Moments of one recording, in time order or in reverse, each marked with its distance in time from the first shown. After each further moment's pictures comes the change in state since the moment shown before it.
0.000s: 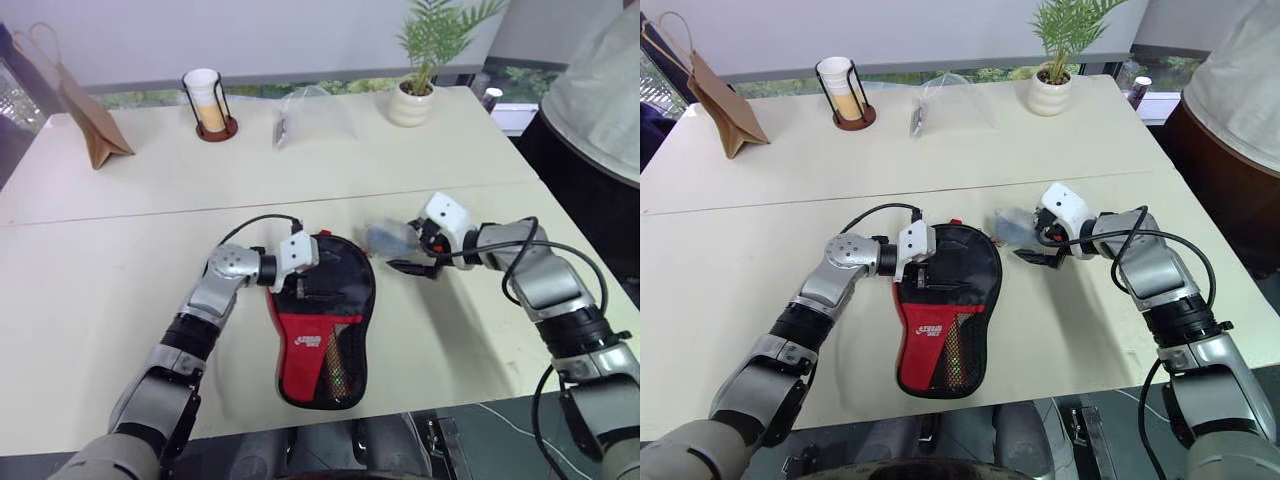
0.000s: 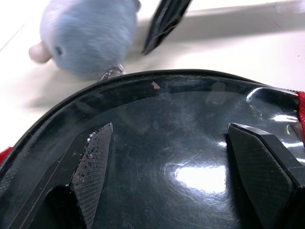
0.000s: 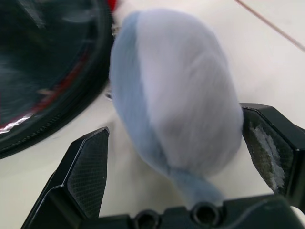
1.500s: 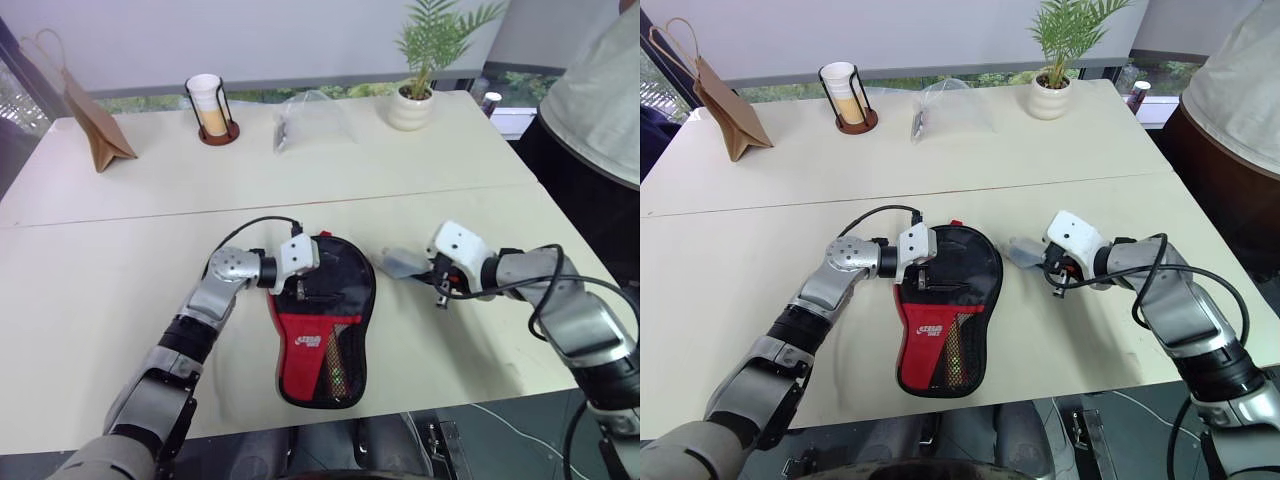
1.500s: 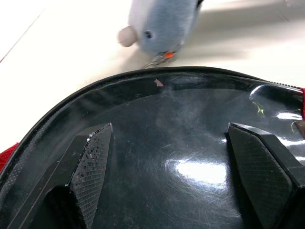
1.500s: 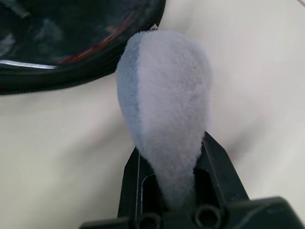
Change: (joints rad) left arm 0.015 0.023 -0.040 -0.004 -0.008 0.014 0.052; right arm 0.308 -0.157 -0.085 -0.489 -0.015 0.193 0.005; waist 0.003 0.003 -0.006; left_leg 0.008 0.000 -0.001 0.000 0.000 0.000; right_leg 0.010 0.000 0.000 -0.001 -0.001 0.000
